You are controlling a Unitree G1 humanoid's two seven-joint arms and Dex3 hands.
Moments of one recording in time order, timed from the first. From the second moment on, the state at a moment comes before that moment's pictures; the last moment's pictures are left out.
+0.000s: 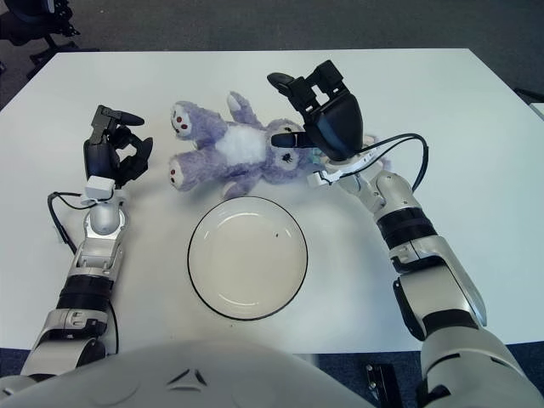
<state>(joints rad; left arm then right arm) -0.16 0.11 0.07 0.22 0.20 -0.54 0.30 -0.64 -0.55 0.37 0.54 -1.05 -0.62 -1.05</state>
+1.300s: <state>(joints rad) -0.16 0.11 0.07 0.22 0.19 -0.54 0.30 -0.70 -0.58 0.43 0.63 -1.04 -0.67 -1.01</state>
